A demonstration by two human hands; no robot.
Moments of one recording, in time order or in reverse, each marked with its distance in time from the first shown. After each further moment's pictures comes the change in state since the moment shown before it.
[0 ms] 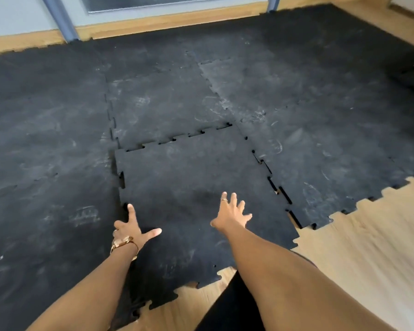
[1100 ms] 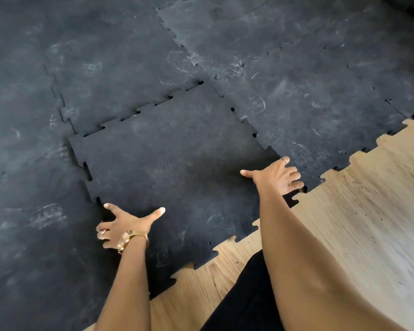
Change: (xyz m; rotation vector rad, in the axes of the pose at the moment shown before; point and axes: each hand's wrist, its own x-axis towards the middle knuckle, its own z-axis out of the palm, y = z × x) left_hand -0.016 0.064 0.043 -0.183 0.152 -0.271; right_hand 0.058 0.115 -0.047 0.253 0.411 0.601
